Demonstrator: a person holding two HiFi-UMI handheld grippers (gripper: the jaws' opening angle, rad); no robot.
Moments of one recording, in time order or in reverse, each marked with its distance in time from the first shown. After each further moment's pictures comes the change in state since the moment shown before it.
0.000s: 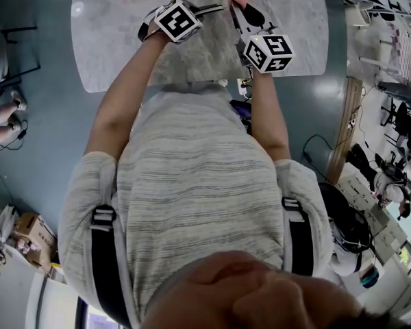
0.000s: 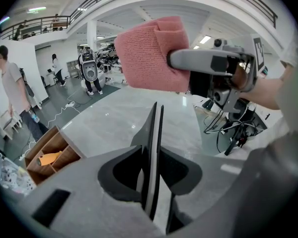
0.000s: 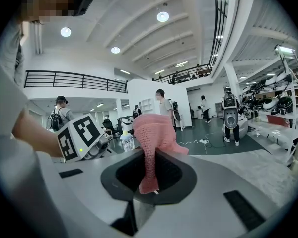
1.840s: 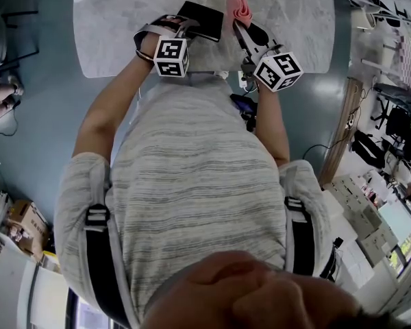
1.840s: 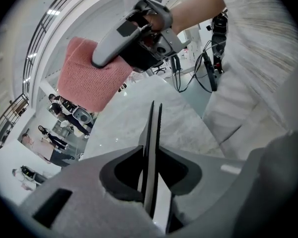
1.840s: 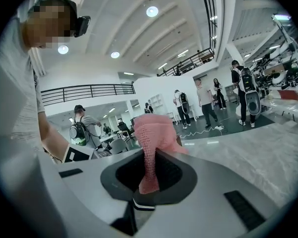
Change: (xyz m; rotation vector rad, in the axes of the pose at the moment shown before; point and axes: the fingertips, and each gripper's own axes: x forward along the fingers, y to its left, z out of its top) left arm 0.007 -0.068 -0.069 0.730 0.027 0.155; right arm -0.046 0.041 -0.044 0.143 0.045 0.183
